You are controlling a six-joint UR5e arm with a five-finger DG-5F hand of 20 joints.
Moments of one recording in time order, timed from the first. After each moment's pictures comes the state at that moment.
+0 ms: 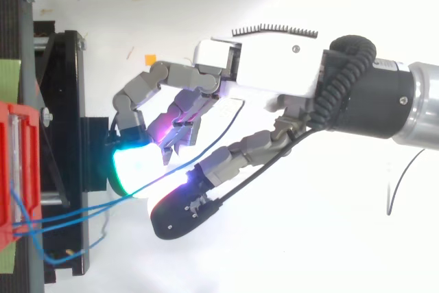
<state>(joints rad) 0.14 -2.29 -1.16 -2.92 -1.31 -0.10</state>
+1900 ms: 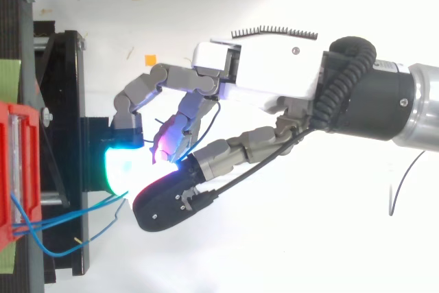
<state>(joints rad) 0.14 -2.29 -1.16 -2.92 -1.31 -0.10</state>
